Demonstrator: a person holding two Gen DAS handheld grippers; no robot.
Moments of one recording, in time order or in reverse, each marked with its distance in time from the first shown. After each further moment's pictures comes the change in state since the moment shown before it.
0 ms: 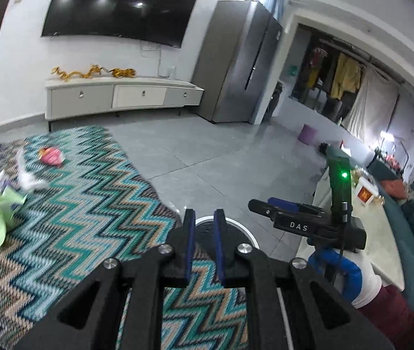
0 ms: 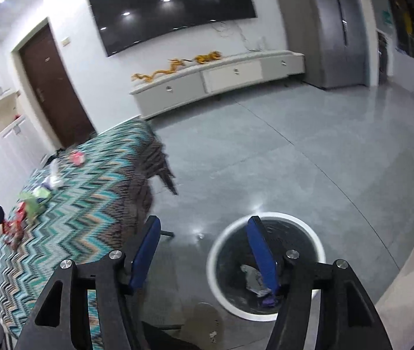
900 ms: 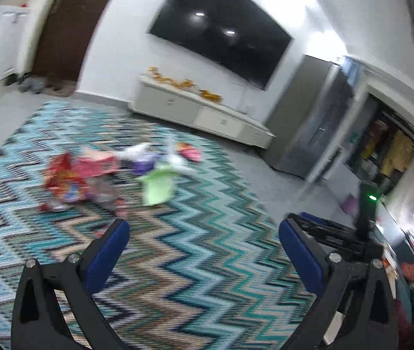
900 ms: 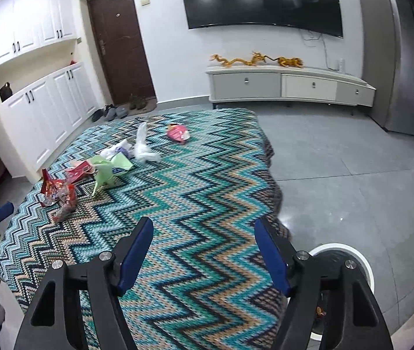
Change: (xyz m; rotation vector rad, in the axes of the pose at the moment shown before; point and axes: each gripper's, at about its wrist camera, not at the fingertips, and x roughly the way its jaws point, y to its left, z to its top) left arm -0.149 0.163 -0.066 -0.350 -0.189 0.262; right arm 0.041 0.172 0.004 -0.276 0.070 0.164
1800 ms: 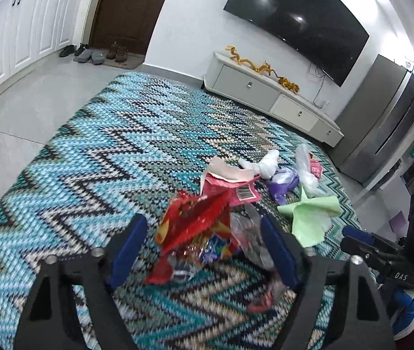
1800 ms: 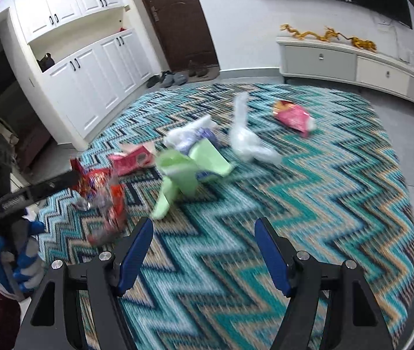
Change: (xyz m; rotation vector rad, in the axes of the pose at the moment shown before) left arm 0.078 0.140 0.048 -0.116 0.119 0.269; right arm 0.127 0.100 0.046 -0.091 0.157 0.303
